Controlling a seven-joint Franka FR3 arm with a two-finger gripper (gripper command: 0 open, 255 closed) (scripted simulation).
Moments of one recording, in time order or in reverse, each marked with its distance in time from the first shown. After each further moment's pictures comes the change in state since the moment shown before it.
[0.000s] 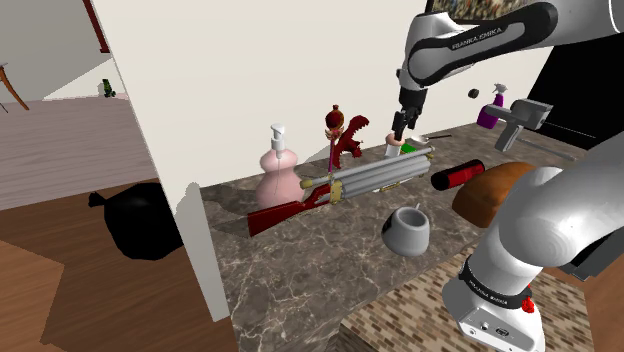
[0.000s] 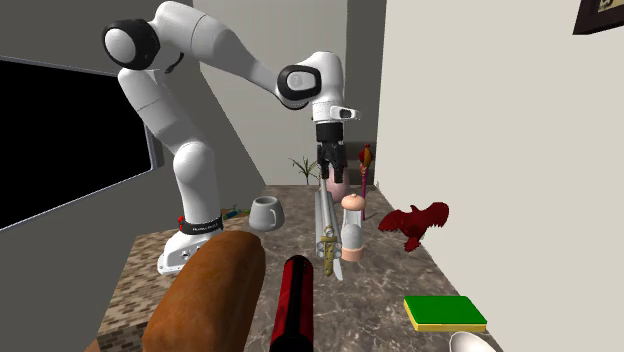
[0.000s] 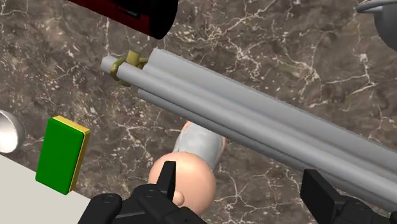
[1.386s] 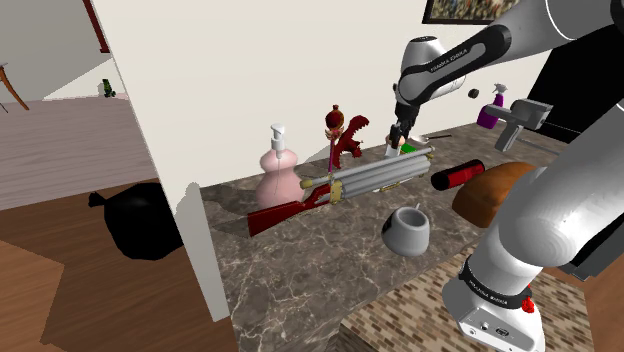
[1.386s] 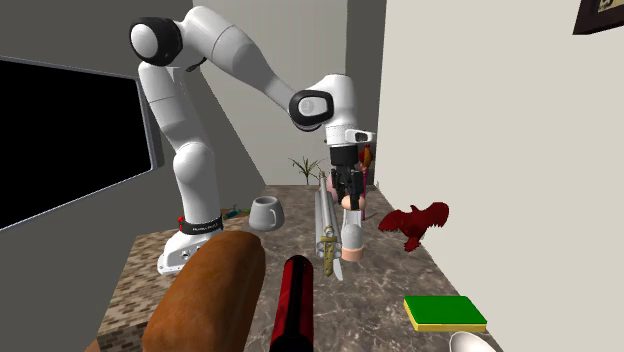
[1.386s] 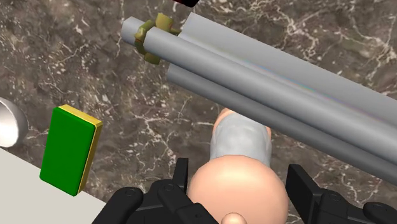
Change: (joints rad) arm 0.000 0.204 -0.108 0.015 0.008 0.244 -0.081
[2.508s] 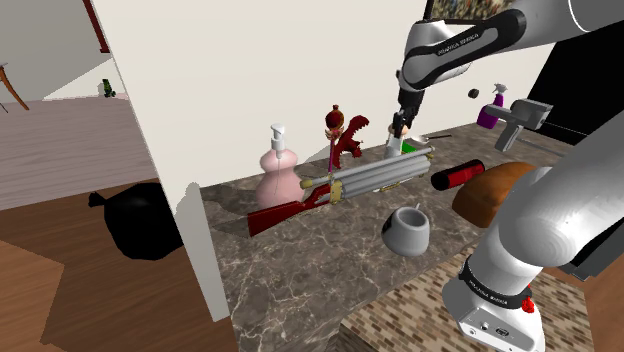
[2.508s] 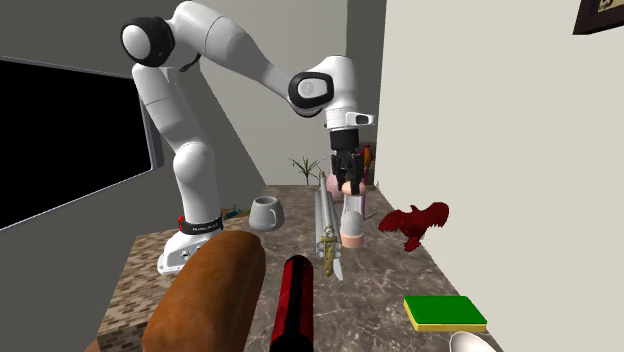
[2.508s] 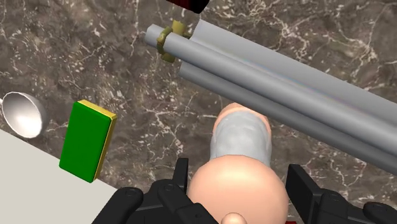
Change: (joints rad) arm -0.001 -0.062 0.023 0.061 0.000 -0.120 -0.006
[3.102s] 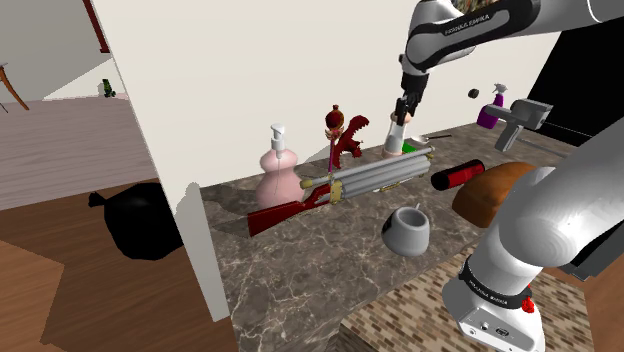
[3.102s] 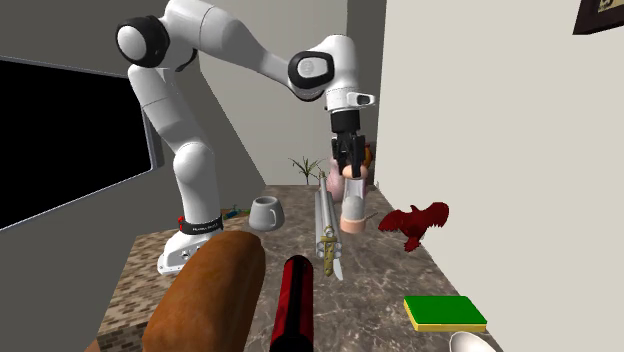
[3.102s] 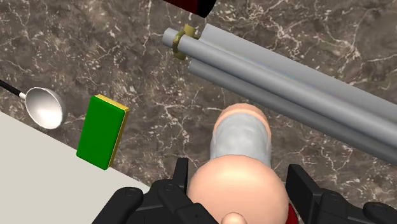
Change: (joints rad) arm 0.004 -0.041 0.024 0.085 0.010 -0.125 -0.011
